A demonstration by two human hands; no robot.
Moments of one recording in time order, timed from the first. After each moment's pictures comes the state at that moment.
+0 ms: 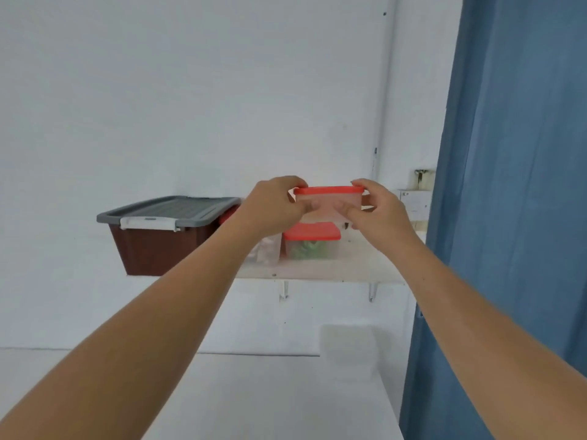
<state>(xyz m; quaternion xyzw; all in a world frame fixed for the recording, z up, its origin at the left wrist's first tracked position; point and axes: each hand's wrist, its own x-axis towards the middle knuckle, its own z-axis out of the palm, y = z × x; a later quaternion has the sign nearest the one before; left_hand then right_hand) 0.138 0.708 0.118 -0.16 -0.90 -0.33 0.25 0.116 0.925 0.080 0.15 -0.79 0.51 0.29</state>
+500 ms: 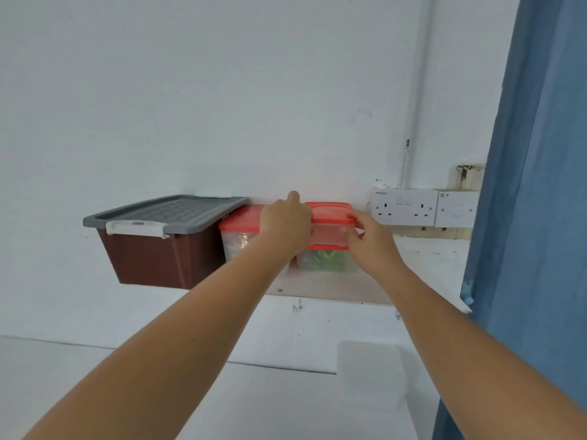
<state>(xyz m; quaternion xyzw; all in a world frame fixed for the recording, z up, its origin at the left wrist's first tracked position) 0.008 0.733 0.077 -0.01 -0.96 0.08 0.27 -0.018 0.909 0.022 0.15 -0.85 0.45 0.25</state>
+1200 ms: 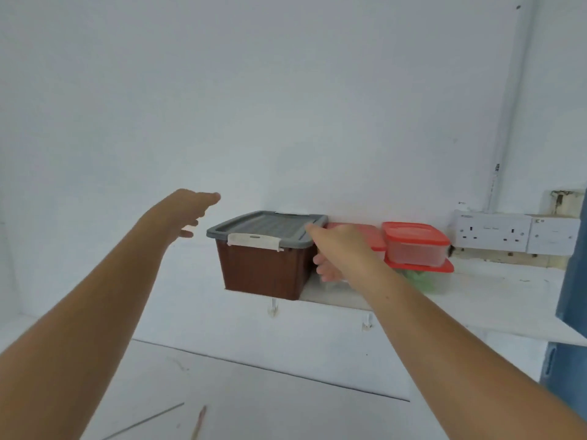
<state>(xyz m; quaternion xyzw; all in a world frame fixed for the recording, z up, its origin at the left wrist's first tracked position) 0.146 0.417 0.143 0.19 -0.82 -0.48 0.22 0.098 0.692 0.091 0.09 -0.83 0.55 0.02</state>
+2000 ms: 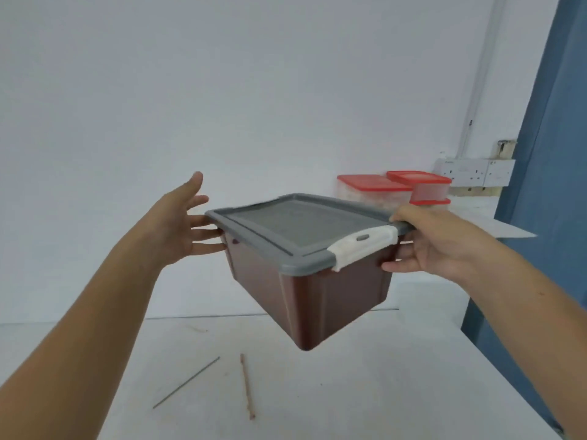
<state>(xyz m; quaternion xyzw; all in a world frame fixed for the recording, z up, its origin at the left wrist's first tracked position) 0.217 0.244 0.065 -0.02 -0.63 -0.78 0.02 0.273 0.615 0.069 -0.01 -0.70 0.72 0.01</state>
